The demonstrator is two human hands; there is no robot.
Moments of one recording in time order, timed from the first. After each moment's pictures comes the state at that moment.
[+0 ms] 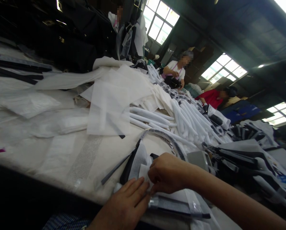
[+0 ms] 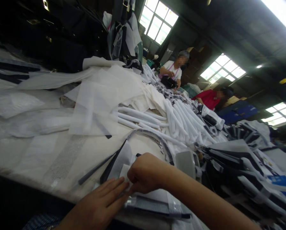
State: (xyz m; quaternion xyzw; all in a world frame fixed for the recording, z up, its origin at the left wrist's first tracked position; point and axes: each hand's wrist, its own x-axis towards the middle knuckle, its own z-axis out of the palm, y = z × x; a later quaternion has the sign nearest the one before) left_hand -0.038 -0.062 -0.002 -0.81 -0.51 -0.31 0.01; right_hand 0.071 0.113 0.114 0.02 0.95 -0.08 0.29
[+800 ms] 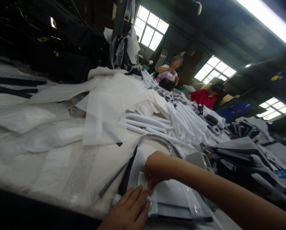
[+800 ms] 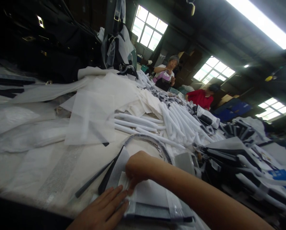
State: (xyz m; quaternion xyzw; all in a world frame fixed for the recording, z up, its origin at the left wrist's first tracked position) left_hand -0.036 -0.052 -0.009 -0.78 -0.49 -0.36 0.16; right_hand 0.033 0.125 0.105 0.08 0.89 0.00 0.45
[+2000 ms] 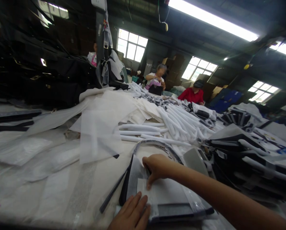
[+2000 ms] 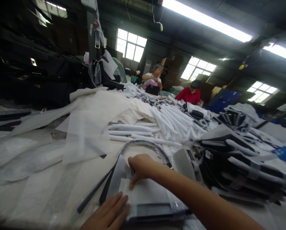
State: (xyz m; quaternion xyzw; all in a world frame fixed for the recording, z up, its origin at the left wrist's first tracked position) left_hand -0.045 -0.051 -0.031 -0.83 -0.43 -0.29 0.21; right_hand 0.075 0.145 0.083 0.27 0.93 -0.10 0.23
